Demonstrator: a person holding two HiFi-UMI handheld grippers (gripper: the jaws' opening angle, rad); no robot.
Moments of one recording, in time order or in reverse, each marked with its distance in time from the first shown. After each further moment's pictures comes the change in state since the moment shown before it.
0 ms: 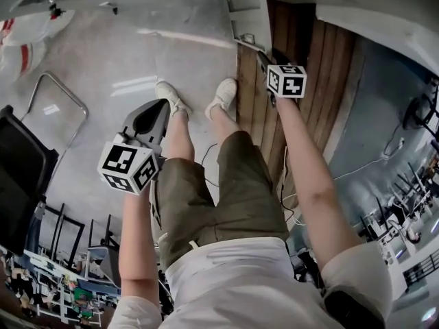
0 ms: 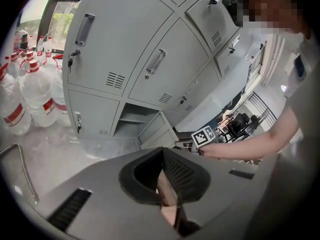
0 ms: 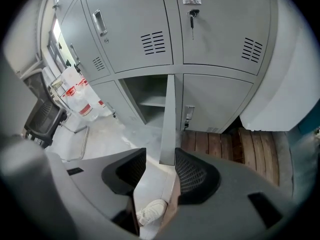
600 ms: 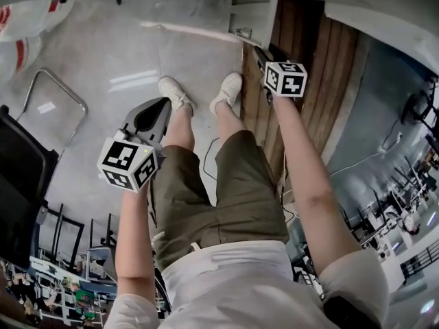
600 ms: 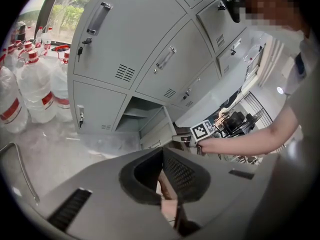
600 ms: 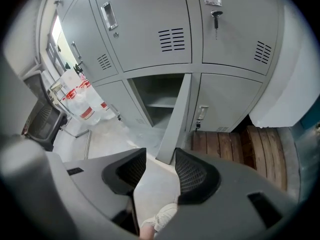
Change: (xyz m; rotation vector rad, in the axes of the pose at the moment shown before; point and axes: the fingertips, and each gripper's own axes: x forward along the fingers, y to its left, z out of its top) left arm -0.013 0.047 -0.027 -0.005 0.045 -0.056; right arm 0.020 0.058 0.007 0.033 -0.022 0.007
